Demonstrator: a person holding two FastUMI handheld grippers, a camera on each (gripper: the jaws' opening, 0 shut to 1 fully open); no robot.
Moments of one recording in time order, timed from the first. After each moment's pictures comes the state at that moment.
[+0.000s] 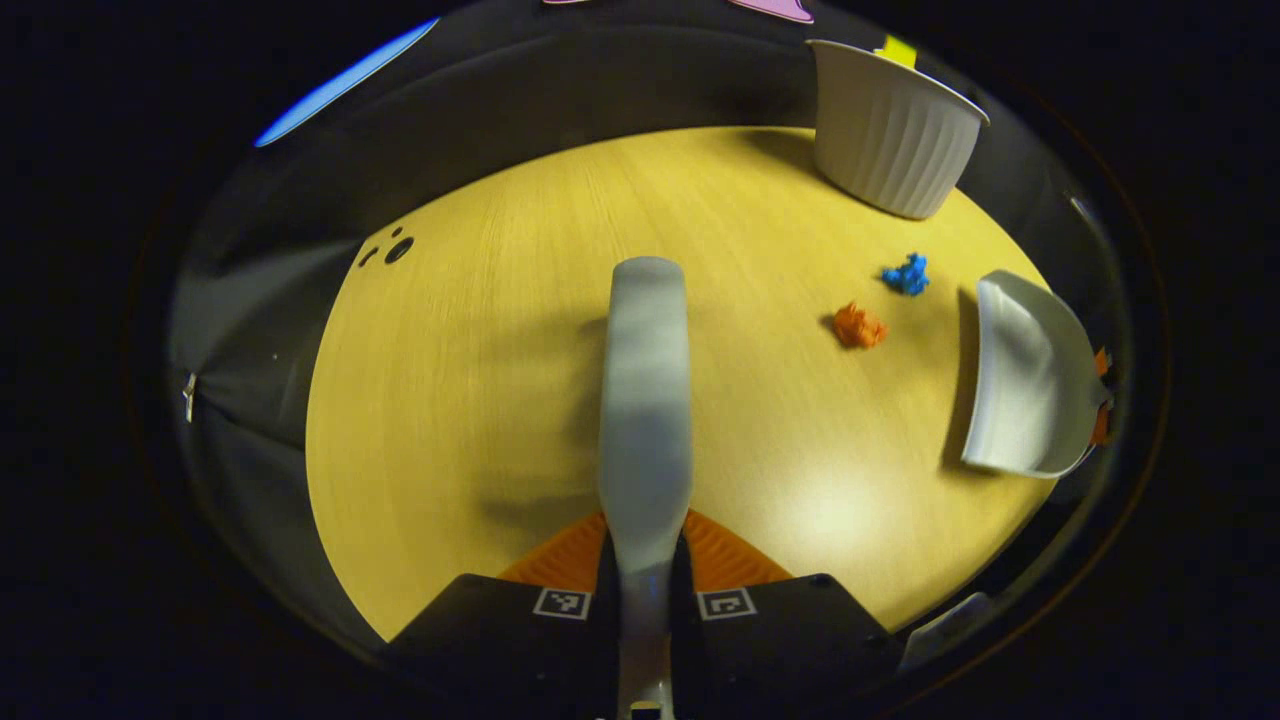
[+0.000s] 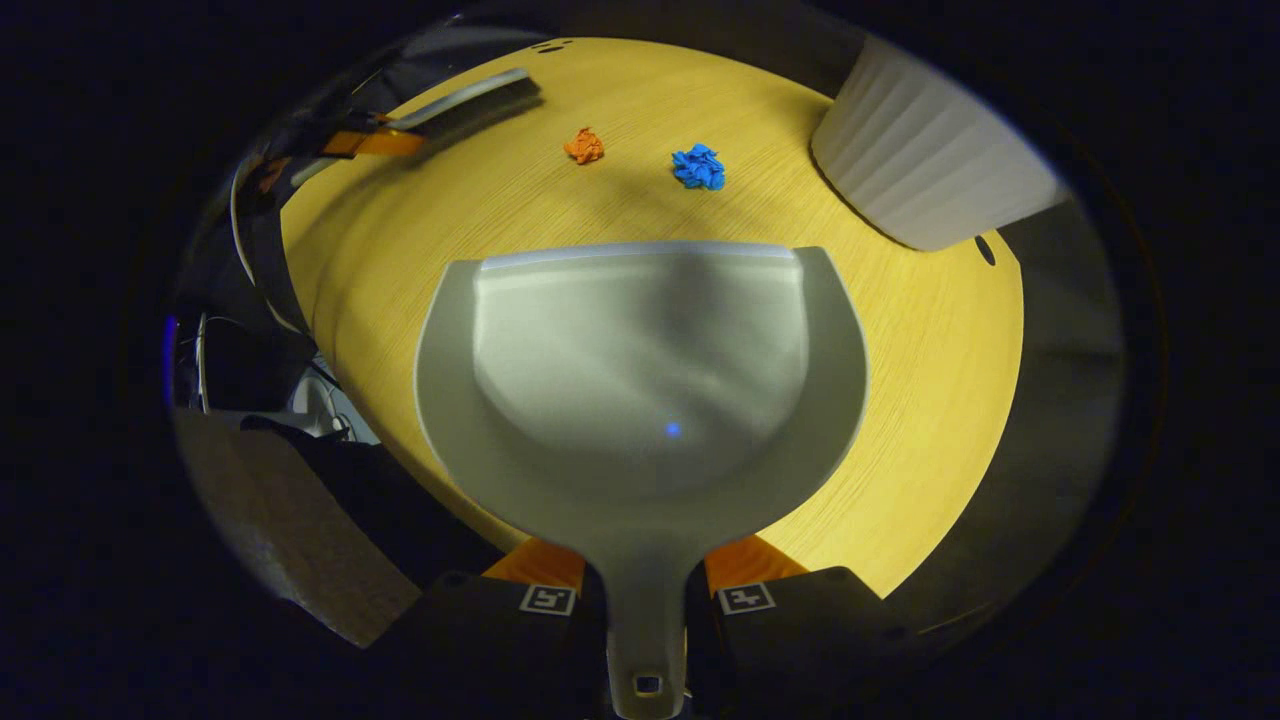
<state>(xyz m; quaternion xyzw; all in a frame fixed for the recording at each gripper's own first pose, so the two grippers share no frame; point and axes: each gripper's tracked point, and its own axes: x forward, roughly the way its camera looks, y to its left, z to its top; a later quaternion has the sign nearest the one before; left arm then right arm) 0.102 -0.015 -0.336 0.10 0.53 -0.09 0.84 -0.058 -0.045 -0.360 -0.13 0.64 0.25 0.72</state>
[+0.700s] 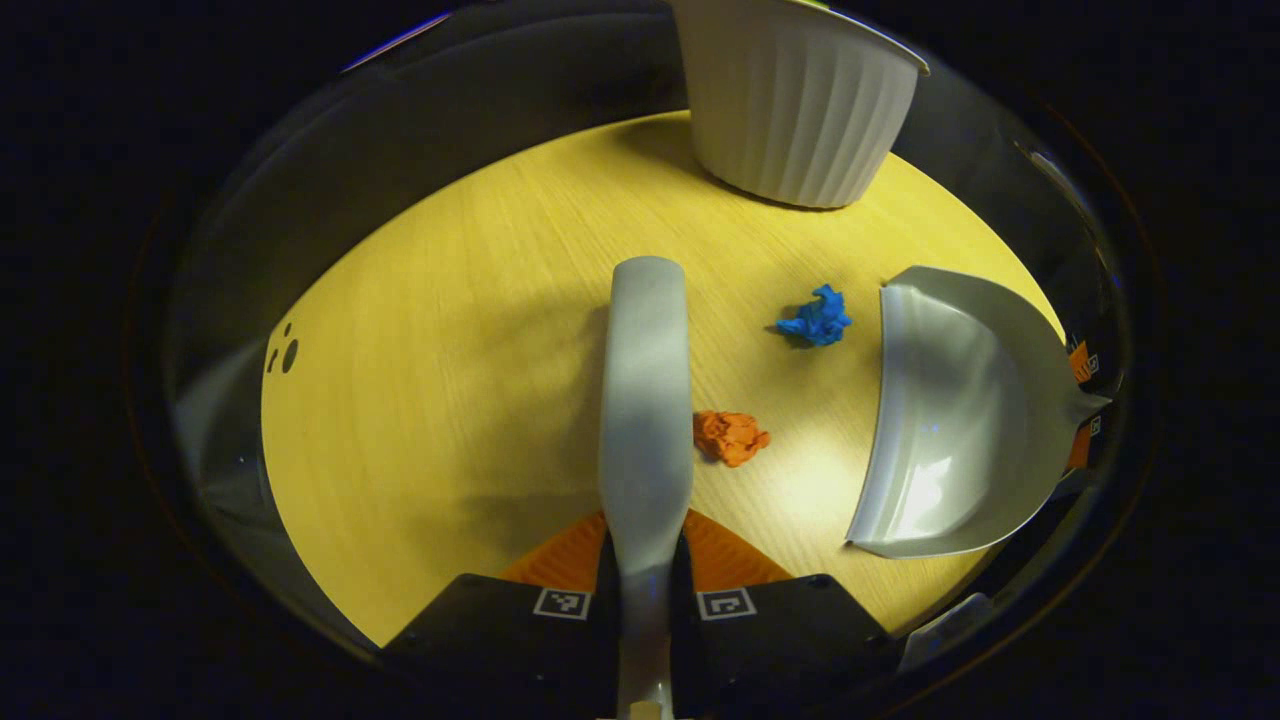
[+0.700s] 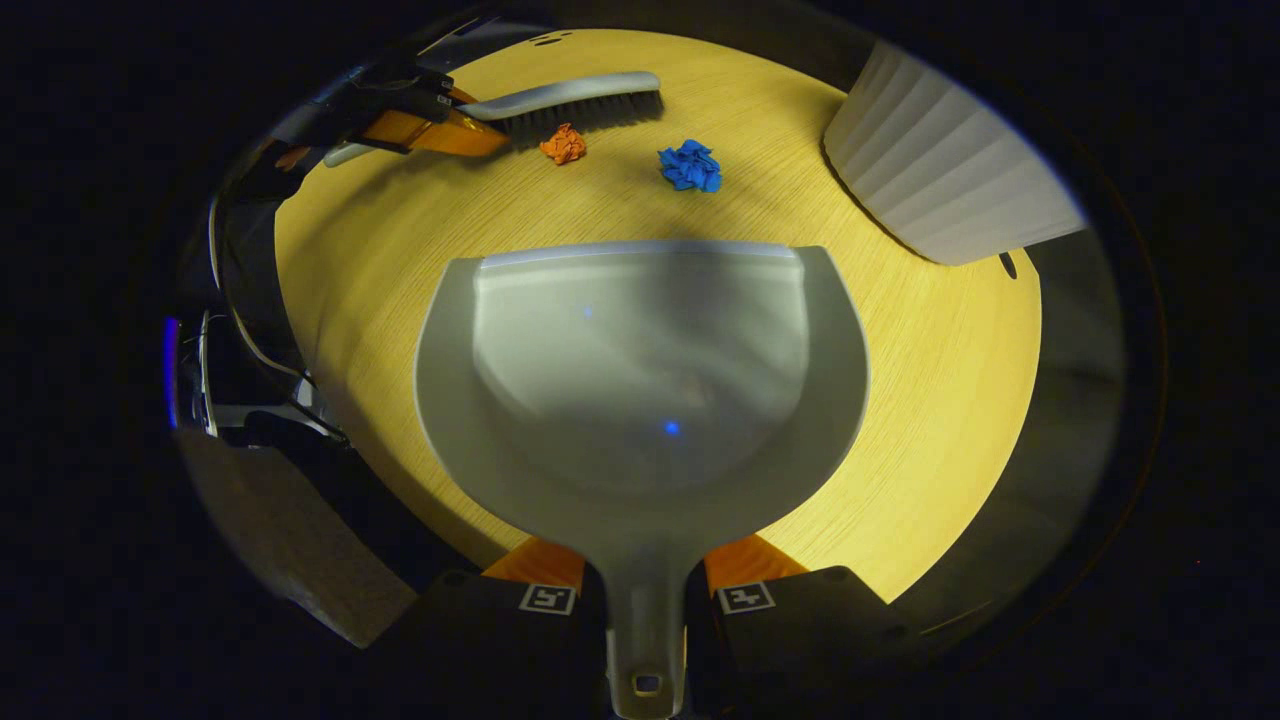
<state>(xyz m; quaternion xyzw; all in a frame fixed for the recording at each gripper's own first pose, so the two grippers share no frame) 0.139 -0.131 -0.352 0.15 0.55 -0.20 0.80 -0.033 -0.050 -0.379 -0.13 0.65 0.26 0.71</state>
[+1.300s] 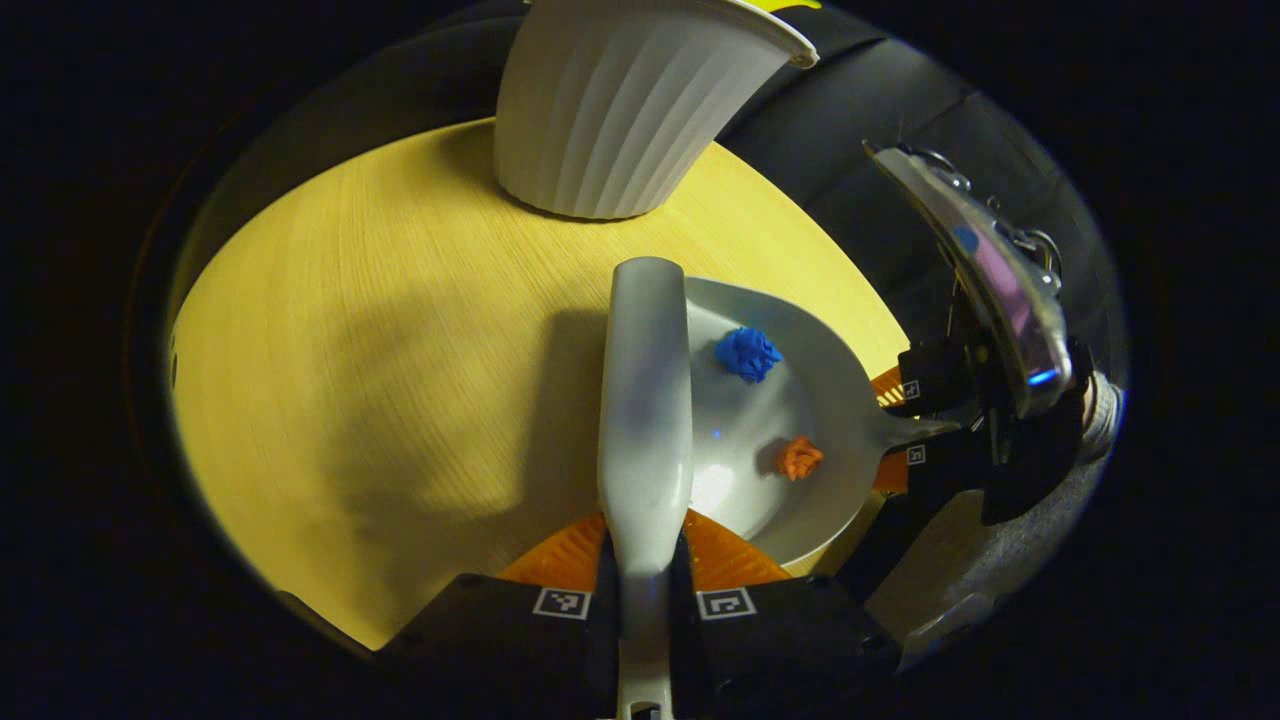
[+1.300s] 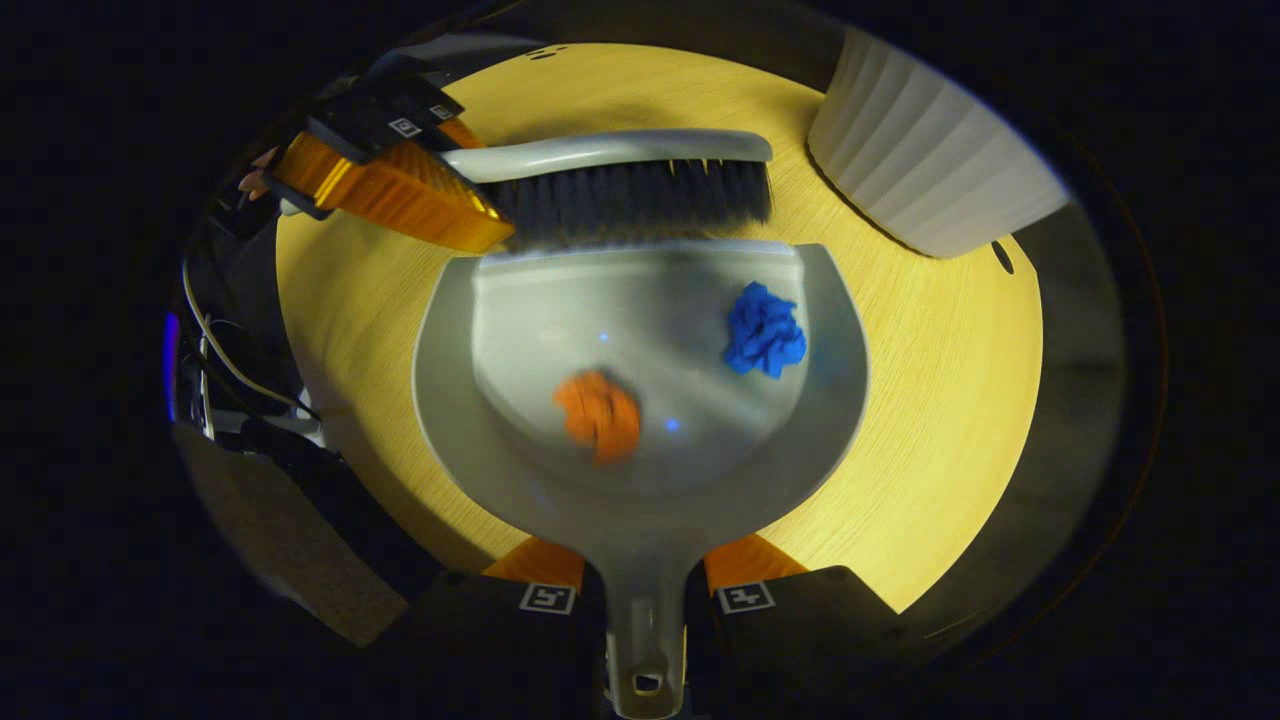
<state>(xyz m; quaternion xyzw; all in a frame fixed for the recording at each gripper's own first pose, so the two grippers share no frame) 0.089 -0.228 -0.302 0.03 0.56 -0.35 0.75 -0.036 -0.051 -0.392 -0.10 0.61 0.26 0.74</state>
